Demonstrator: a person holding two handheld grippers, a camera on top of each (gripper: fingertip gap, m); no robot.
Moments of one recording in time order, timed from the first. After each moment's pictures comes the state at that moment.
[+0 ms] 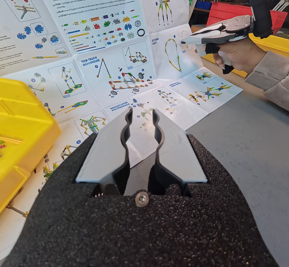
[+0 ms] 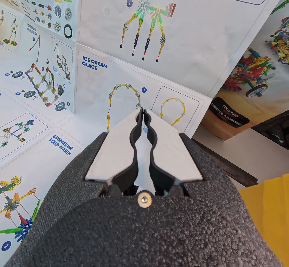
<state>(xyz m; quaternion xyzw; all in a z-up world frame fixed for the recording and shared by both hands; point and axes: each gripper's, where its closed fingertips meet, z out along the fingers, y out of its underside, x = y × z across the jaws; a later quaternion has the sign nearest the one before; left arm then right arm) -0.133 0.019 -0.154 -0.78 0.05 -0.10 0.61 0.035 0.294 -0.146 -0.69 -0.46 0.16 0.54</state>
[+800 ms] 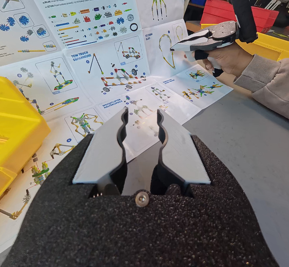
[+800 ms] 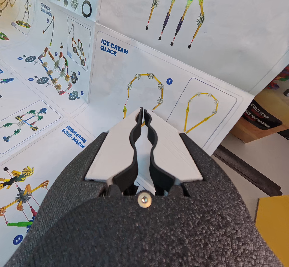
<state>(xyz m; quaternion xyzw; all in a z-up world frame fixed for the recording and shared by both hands) -0.120 0.017 -0.154 -0.79 0.05 -0.12 0.60 0.022 0.279 -0.169 -0.69 -0.49 0.17 0.51</state>
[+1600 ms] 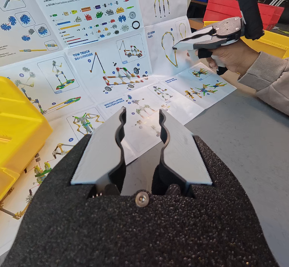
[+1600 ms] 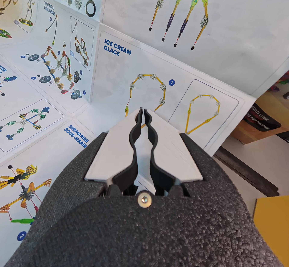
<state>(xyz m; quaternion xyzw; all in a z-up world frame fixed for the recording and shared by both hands) -0.120 0.021 -0.155 -0.79 0.05 -0.11 0.59 0.024 0.277 -0.167 -0.69 -0.49 0.16 0.51</state>
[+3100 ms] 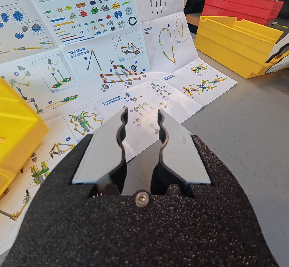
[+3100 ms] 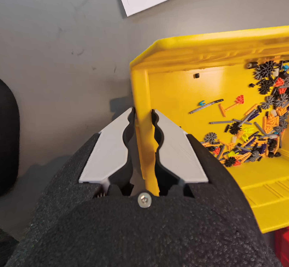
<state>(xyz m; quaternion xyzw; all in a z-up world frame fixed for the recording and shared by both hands) -0.111 0.023 -0.156 -0.80 0.06 -0.11 0.59 0.300 0.173 -0.203 -0.66 -0.74 0.03 0.14</state>
